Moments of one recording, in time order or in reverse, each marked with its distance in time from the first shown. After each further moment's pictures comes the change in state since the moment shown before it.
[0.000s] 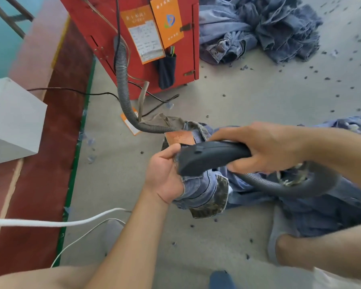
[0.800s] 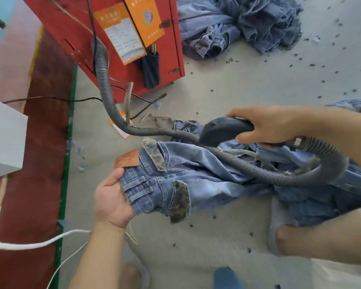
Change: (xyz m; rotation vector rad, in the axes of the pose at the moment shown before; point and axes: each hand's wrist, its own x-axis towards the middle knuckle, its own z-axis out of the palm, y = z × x) left_hand -0.056 0.031 -0.082 -0.188 -0.027 -0.060; right_hand -0.001 0.081 -0.010 0.006 0.109 0.316
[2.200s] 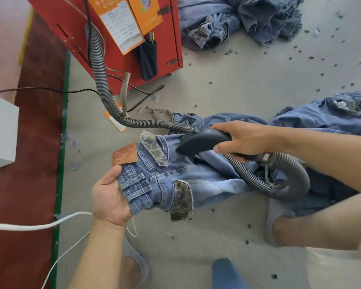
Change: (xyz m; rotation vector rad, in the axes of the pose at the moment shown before) left_hand -0.004 -0.007 -0.002 0.107 0.184 0.177; right_hand 0.025 -0.003 0.065 0.252 -0.103 -0.040
